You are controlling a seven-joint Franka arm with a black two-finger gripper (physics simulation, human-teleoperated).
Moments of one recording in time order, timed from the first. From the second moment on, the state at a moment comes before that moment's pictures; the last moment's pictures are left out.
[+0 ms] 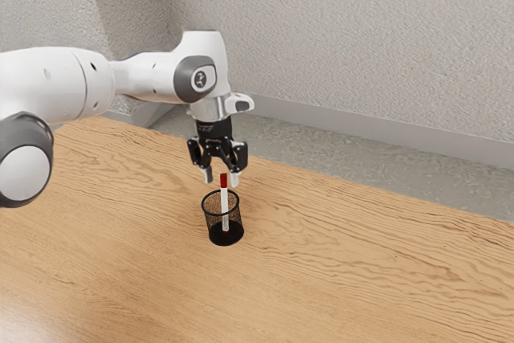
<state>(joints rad) -0.03 0.55 -0.02 -1.45 -0.13 1.78 -0.06</state>
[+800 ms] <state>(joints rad) -0.03 0.56 -0.02 -1.42 -0.12 1.78 -0.08</state>
